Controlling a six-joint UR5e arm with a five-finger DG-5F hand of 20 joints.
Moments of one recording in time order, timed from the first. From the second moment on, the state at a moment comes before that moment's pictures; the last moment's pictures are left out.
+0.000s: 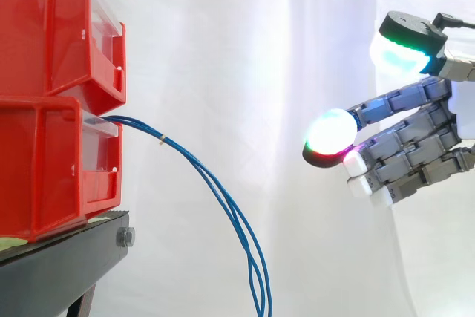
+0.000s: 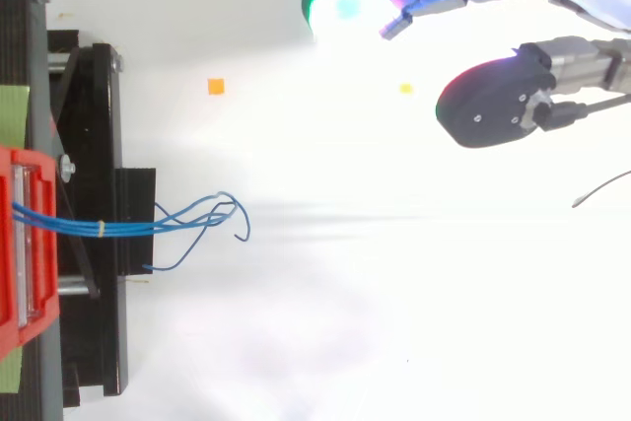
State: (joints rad) arm 0.13 -1.97 -1.56 -2.77 -1.06 -0.32
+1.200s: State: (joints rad) arm 0.14 -2.10 -1.49 -2.68 -1.05 -0.34
